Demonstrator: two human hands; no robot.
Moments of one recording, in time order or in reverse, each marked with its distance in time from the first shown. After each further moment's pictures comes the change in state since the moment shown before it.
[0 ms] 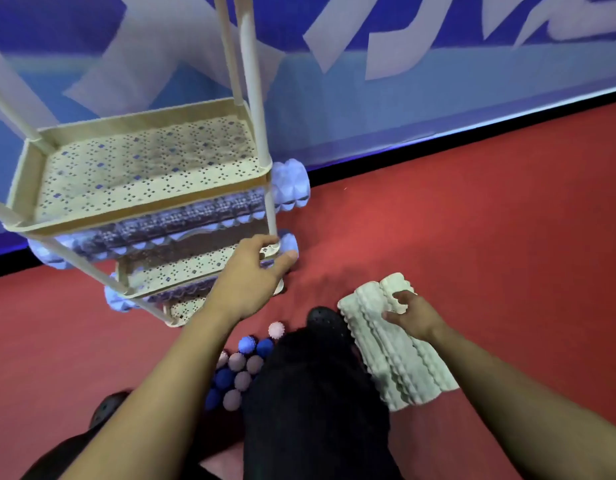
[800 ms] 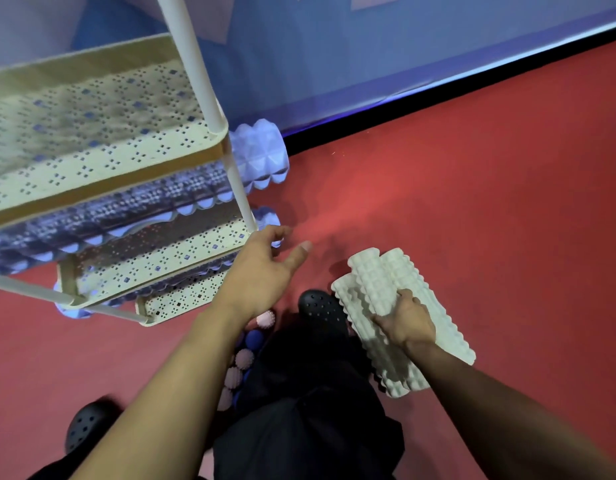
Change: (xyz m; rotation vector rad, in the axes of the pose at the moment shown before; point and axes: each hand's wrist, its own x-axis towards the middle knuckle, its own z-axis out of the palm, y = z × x) left_hand 0.052 -0.019 0.065 -0.122 -0.145 -0.107; right_hand 0.046 0.050 0.081 -0.161 0.282 0.172
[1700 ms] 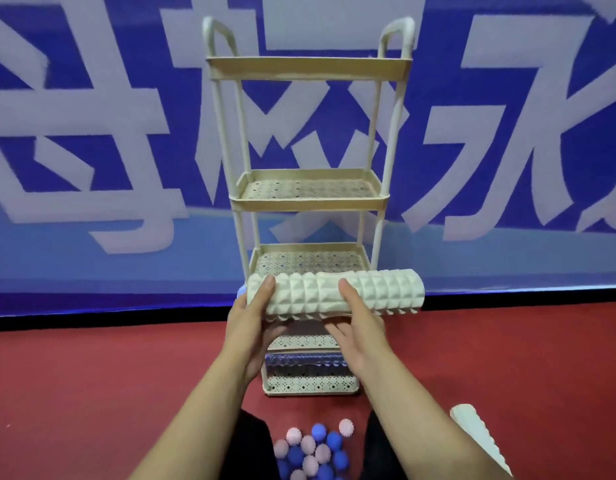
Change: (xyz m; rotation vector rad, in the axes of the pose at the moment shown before) left_hand -0.270 0.052 -0.179 -0.982 0.499 0.204; right_hand -0.347 -0.269 -0.207 1.547 -0.668 -0.337
